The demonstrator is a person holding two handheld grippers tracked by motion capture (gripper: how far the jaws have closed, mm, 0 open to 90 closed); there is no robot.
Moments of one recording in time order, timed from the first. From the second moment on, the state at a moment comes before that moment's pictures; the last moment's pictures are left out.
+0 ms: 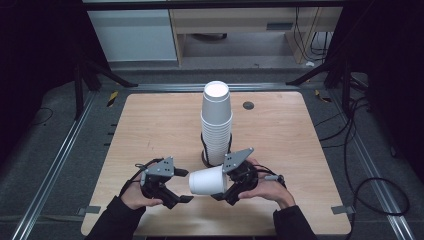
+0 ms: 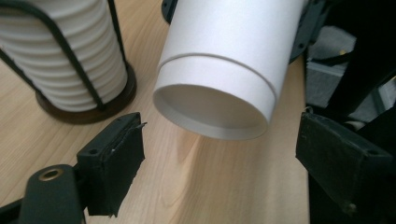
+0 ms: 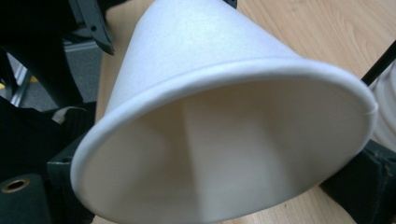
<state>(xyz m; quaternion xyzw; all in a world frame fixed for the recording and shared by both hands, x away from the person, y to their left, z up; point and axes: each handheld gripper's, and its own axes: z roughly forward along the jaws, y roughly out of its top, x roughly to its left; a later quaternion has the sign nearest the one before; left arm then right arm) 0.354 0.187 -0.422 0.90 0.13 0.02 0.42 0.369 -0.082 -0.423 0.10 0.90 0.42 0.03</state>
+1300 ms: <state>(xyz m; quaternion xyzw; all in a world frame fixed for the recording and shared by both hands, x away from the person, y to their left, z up) 0.352 0.168 -0.443 0.94 0.10 0.04 0.34 0.364 -0.053 -0.433 0.07 0.92 0.39 0.02</state>
